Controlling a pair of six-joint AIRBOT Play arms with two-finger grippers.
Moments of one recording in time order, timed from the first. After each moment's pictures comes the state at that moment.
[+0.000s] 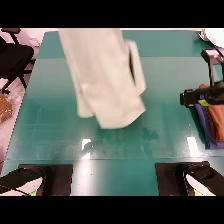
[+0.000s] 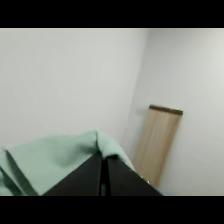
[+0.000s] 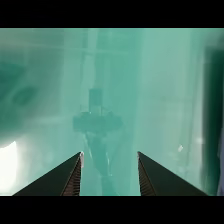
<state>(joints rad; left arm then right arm) -0.35 -1.20 2.09 0.52 -0.56 -1.12 0.30 -0.79 1.10 -1.78 1.43 1.90</state>
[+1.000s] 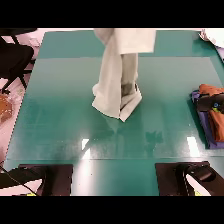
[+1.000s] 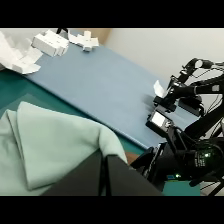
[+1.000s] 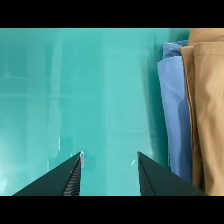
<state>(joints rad) -0.47 -1.34 1.93 0.48 -0.90 -1.11 0.30 -0.62 0.98 -1.97 1.34 1.94</state>
